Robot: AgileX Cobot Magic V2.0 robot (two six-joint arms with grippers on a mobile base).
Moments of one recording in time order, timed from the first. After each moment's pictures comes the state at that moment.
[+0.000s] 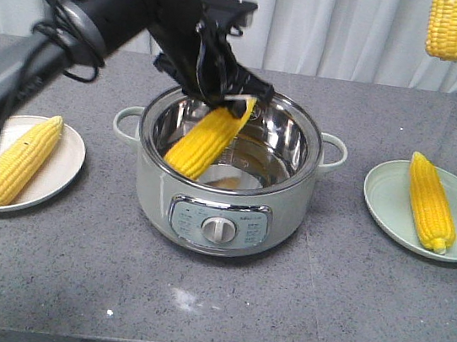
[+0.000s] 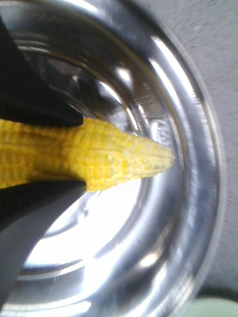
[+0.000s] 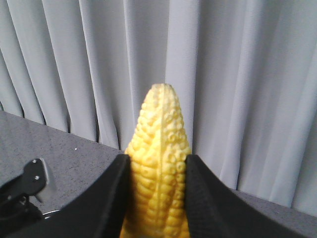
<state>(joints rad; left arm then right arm) -0.49 2.22 -2.39 -0.16 1.25 -0.05 -0.10 1.54 -1.87 0.87 0.82 -0.74</state>
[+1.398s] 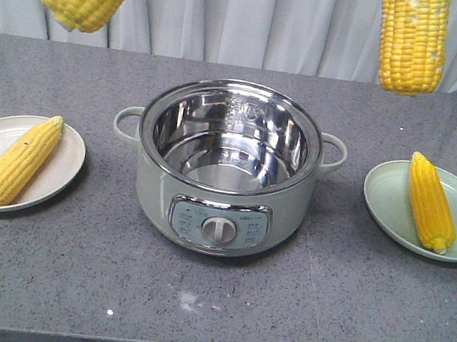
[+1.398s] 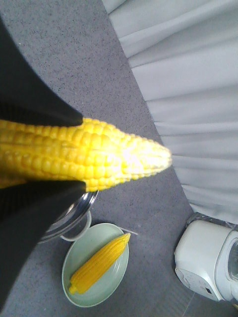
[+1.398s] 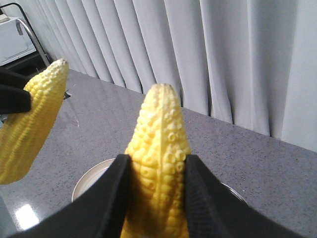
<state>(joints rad) -0.49 1.69 -2.40 -0.08 1.29 0.00 -0.10 1.52 -1.87 1.12 1.15 -0.72</state>
